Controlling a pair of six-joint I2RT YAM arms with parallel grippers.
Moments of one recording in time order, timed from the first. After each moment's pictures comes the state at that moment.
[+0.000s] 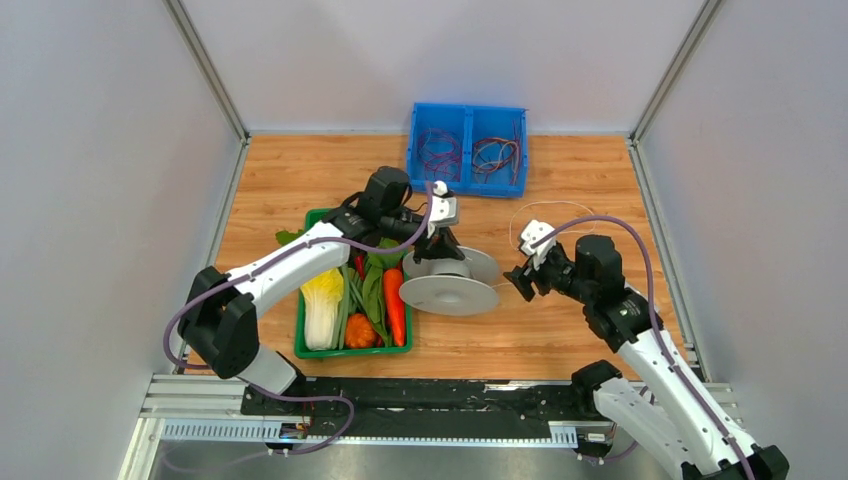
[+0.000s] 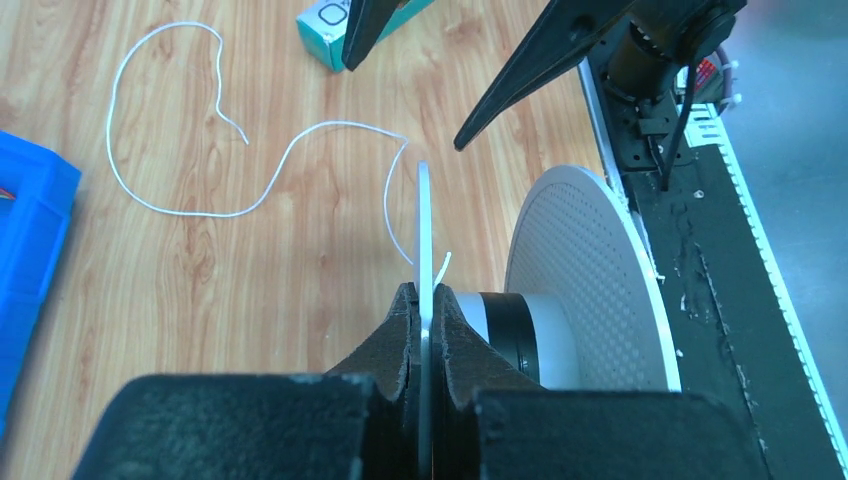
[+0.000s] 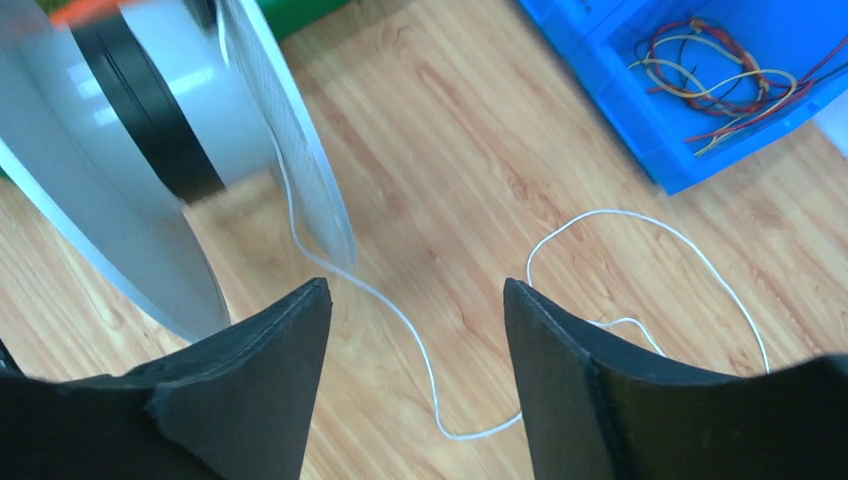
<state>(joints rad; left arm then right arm) -0.69 1.52 1.17 -0.20 0.92 0.43 0.42 0.70 0.64 -0.33 -0.35 -0.38</state>
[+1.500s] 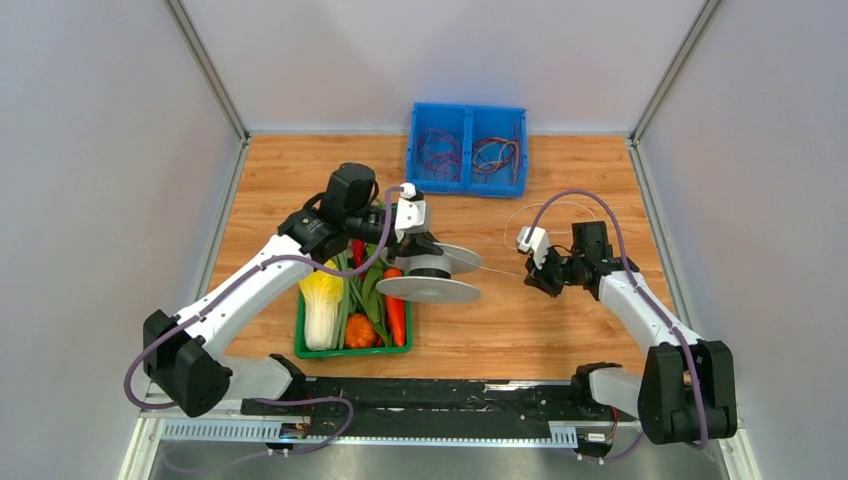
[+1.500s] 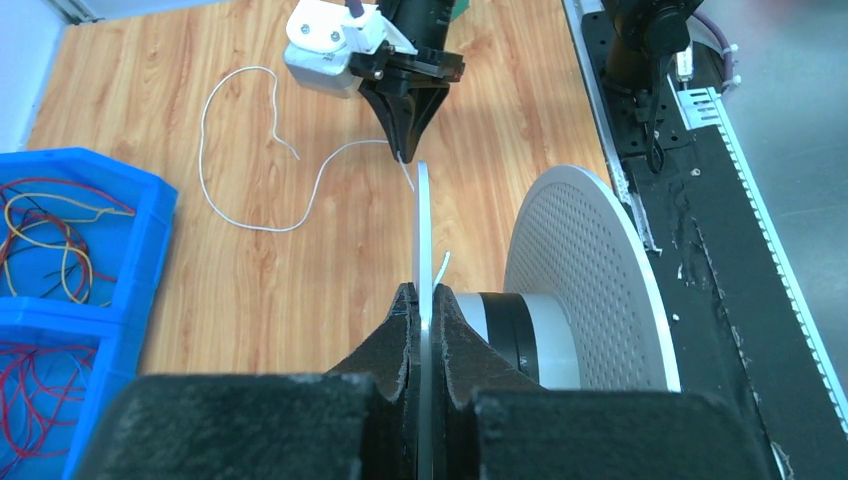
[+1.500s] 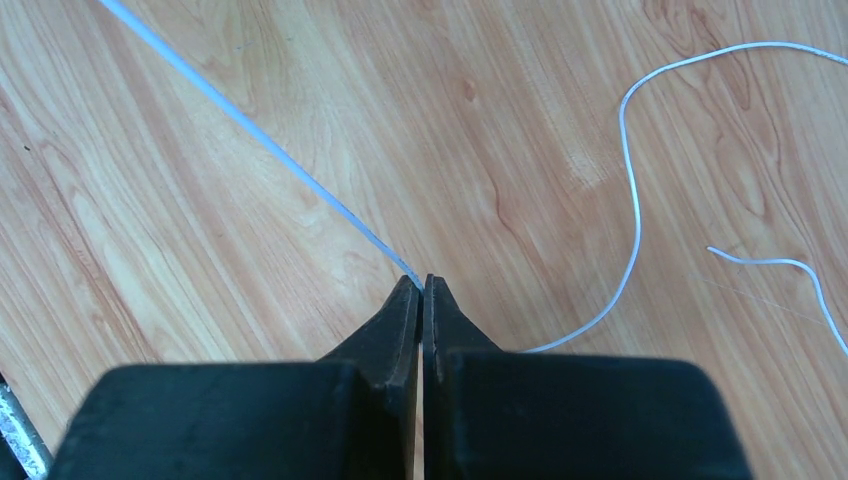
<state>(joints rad) -0.63 1.29 1.17 -0.39 0.93 0.57 0.09 1.18 0.64 -0.46 -0.63 -0.82</state>
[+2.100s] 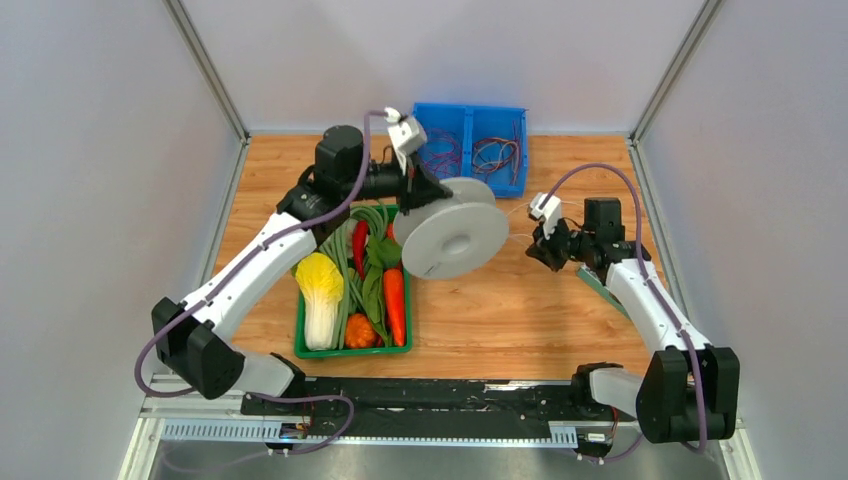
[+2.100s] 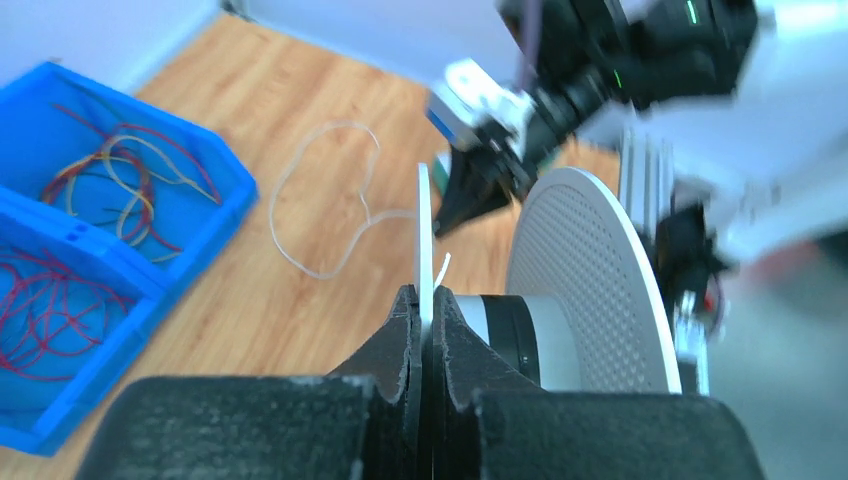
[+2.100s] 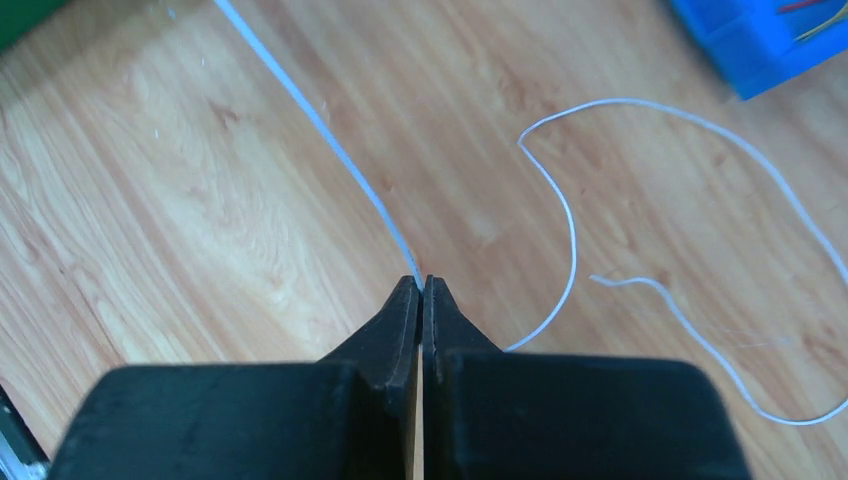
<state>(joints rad) -0.58 1.36 1.32 -0.17 0.77 0.02 0.06 1.18 0.78 -0.45 -0.67 -0.67</state>
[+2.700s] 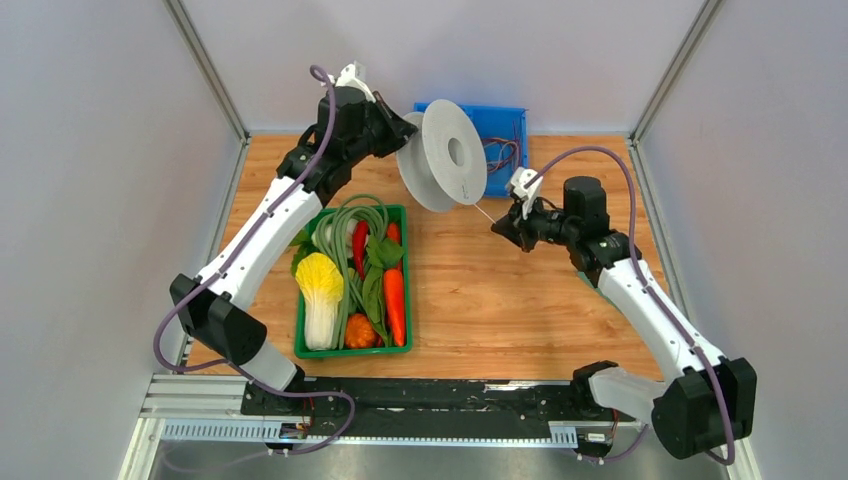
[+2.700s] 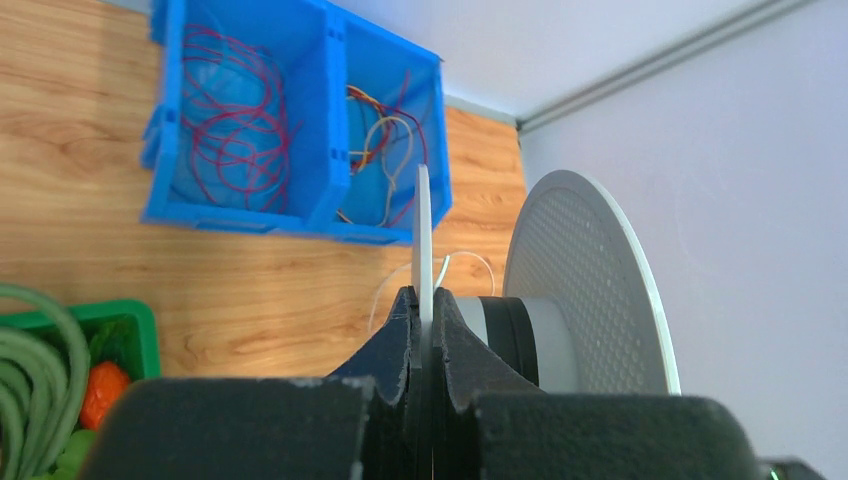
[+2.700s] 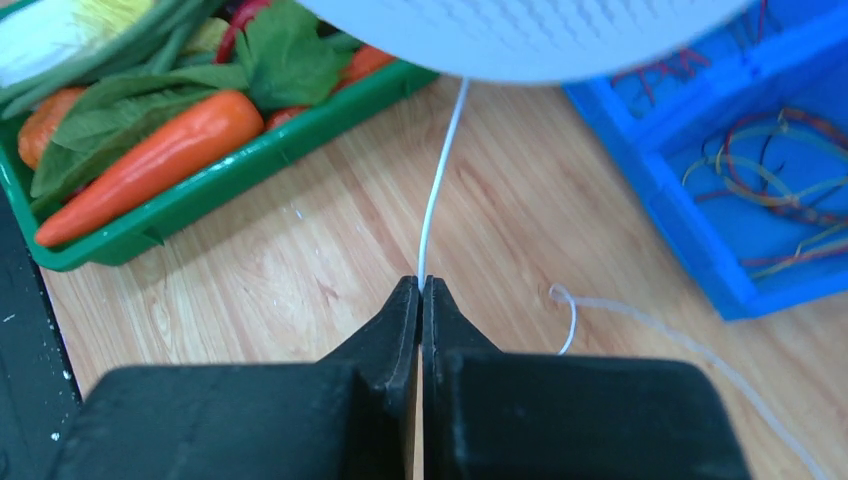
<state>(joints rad) -0.51 1.57 1.69 -0.38 0.02 -0.77 0.26 1.15 0.92 -0.28 -0.69 -0.35</state>
